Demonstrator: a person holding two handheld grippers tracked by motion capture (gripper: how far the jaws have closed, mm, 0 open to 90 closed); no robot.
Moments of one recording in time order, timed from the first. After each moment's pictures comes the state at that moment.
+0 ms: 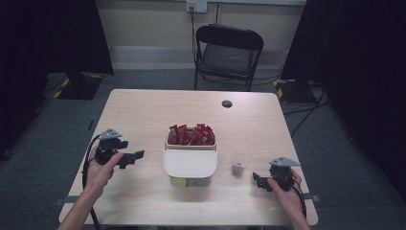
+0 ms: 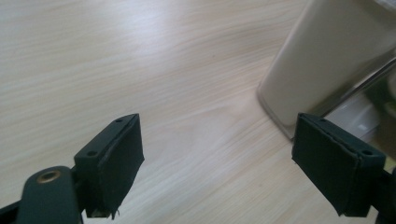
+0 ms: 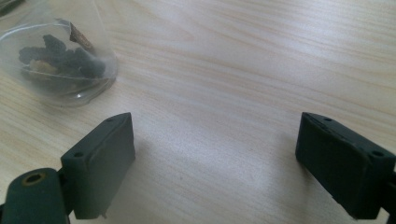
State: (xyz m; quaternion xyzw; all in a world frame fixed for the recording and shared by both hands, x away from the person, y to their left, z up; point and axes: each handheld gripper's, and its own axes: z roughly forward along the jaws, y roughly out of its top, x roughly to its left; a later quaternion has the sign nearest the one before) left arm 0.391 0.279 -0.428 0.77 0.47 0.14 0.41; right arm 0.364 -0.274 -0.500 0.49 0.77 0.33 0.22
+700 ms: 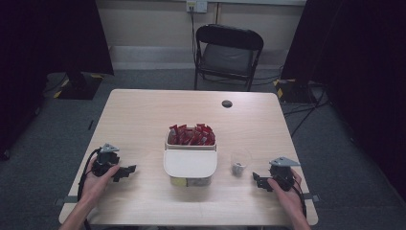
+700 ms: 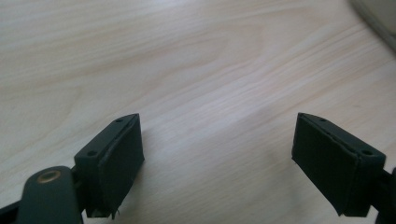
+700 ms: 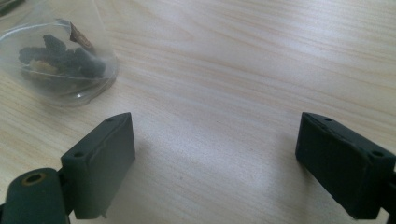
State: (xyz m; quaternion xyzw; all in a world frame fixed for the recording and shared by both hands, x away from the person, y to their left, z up) left arm 0.385 0.302 -0.490 0.79 0.50 0.15 0.33; right arm 0.364 -0.274 -0.500 0.49 0.77 0.33 0.22
